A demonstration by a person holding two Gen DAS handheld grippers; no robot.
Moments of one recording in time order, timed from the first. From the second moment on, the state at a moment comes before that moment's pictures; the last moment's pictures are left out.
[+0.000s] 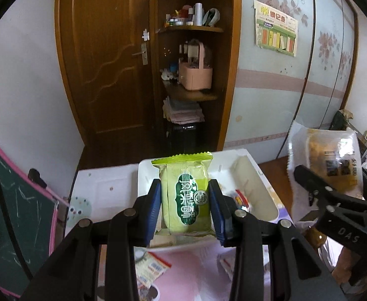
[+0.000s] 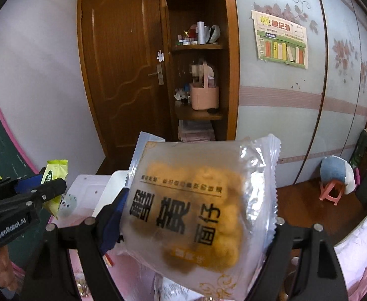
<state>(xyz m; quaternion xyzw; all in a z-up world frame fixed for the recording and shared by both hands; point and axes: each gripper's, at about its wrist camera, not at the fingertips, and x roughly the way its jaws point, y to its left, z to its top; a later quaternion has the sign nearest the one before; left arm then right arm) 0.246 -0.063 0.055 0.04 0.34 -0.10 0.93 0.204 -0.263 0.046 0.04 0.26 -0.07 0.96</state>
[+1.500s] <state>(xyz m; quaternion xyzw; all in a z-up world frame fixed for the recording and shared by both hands) 0.291 -0.066 -0.046 0.04 0.44 -0.08 0.89 0.244 -0.304 -0.037 0.08 0.37 -0.07 0.92</state>
